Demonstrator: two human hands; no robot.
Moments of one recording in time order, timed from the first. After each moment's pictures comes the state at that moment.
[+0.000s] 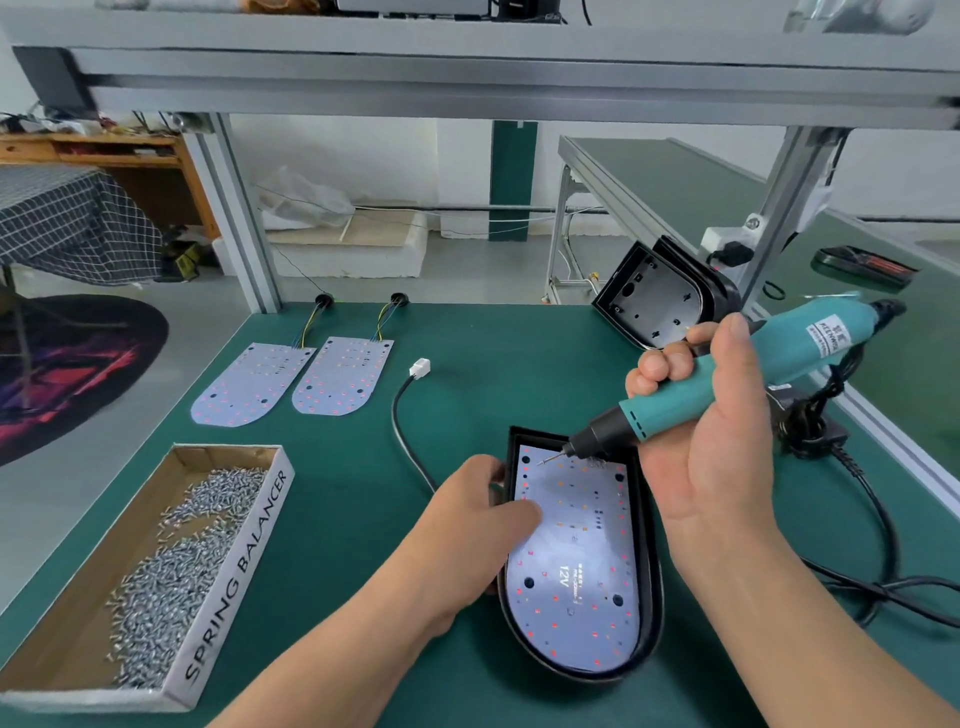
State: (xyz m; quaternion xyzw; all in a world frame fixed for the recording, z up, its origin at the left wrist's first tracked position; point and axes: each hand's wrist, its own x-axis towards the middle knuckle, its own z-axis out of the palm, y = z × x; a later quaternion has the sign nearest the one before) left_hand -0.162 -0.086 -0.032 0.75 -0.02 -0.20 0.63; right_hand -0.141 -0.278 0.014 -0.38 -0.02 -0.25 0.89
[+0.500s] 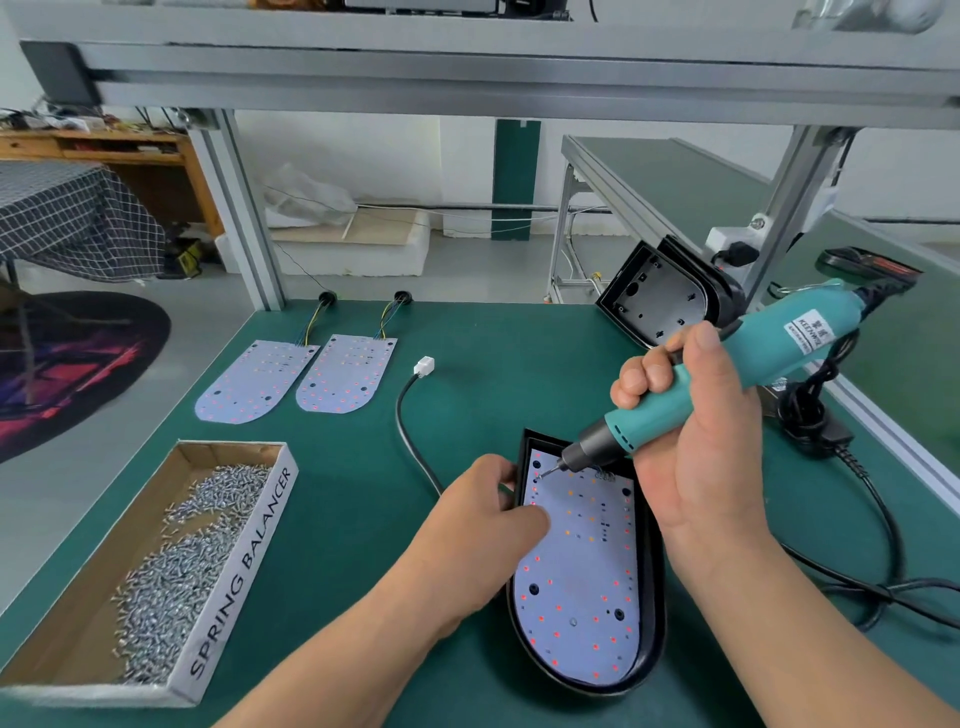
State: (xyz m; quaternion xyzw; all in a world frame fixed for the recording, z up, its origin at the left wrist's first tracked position) left_hand -0.165 -0.089 -0.030 0.77 -0.03 -0.19 0.61; right_hand -0.145 -0.269 0.012 -0.44 -0.05 -0.24 0.87
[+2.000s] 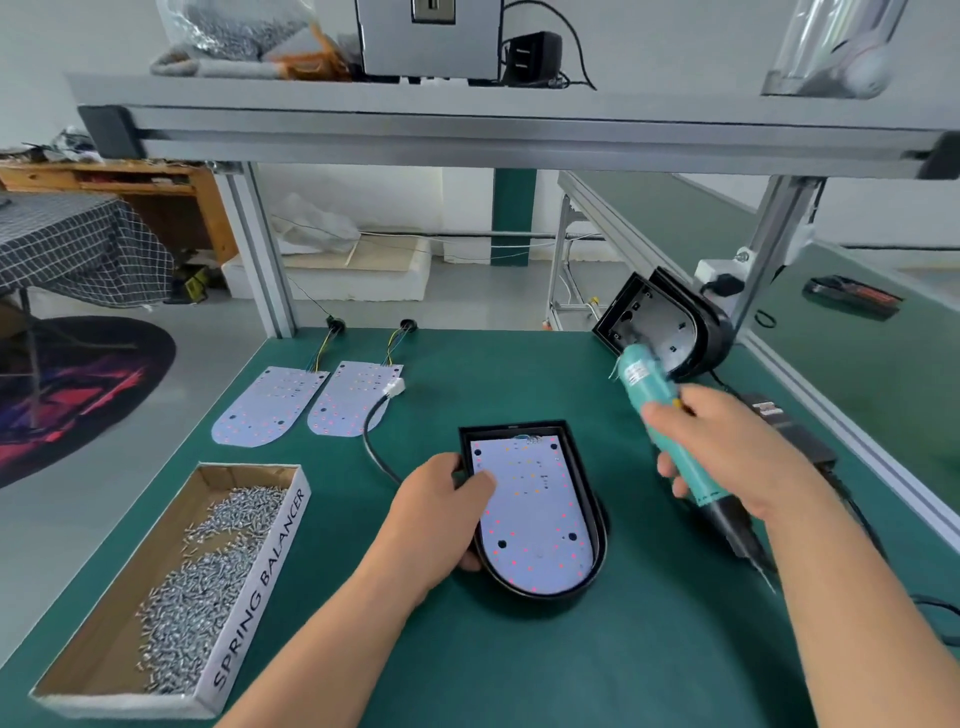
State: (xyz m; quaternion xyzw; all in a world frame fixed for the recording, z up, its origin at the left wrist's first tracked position) left_hand -0.134 -0.060 -0.033 0.82 0.01 -0.12 0.56; right_hand -0.128 -0.359 0.013 -0.86 0.08 -0.02 0.51
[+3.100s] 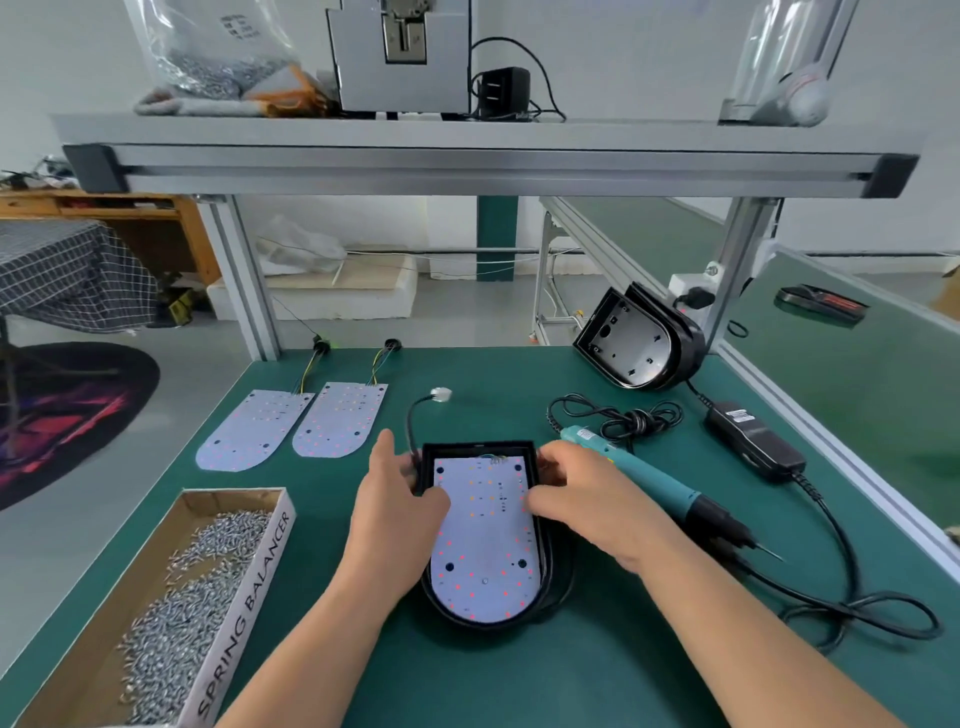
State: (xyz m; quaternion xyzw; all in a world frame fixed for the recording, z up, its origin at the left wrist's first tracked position) left_hand -0.123 -0.051 -0.035 0.81 0.04 0.01 0.58; right_hand -0.135 -0.273 -0.016 -0.88 0.01 0.07 0.46
